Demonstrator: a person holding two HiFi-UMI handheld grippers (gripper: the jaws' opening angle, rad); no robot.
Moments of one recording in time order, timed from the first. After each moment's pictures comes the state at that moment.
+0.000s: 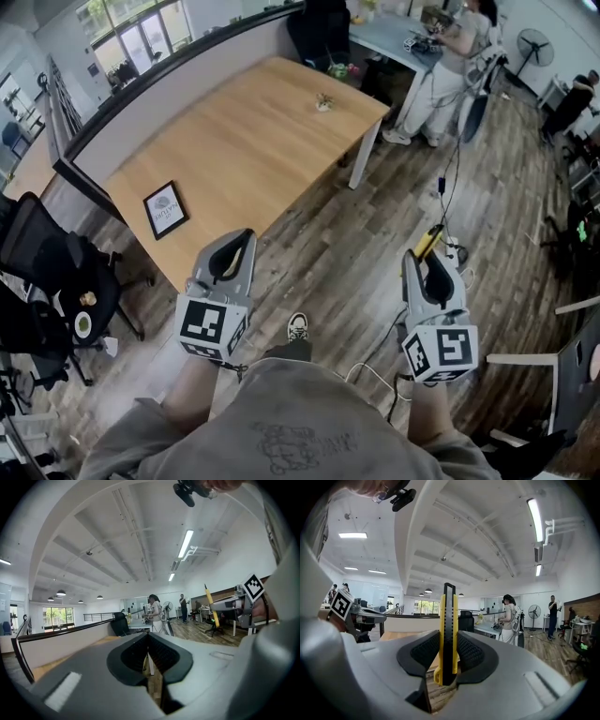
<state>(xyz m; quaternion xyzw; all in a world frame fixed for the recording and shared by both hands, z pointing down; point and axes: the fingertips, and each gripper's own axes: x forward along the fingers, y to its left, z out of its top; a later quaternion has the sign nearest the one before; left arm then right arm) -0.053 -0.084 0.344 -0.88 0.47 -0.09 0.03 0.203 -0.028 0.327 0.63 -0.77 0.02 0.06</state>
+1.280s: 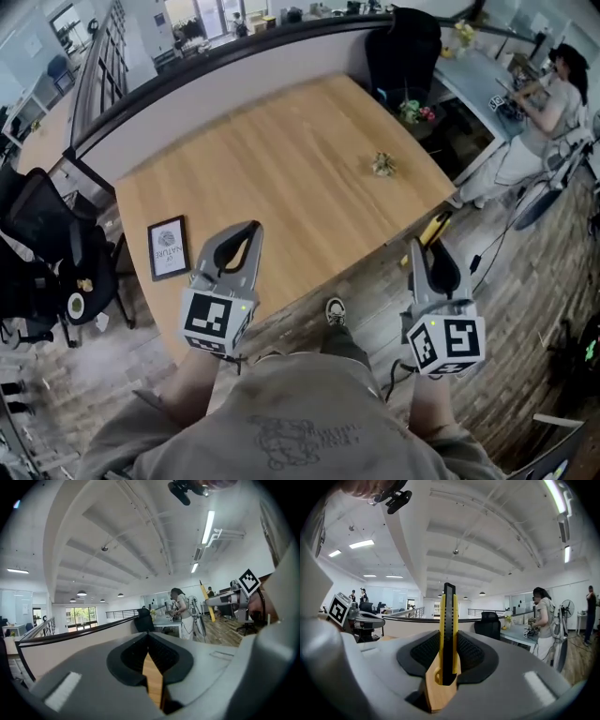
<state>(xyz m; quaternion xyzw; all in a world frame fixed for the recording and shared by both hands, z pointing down) -0.088 -0.403 0.357 -0.80 0.59 -0.10 0.02 0.166 -0.430 0.326 0.51 -0.86 0.01 0.06</state>
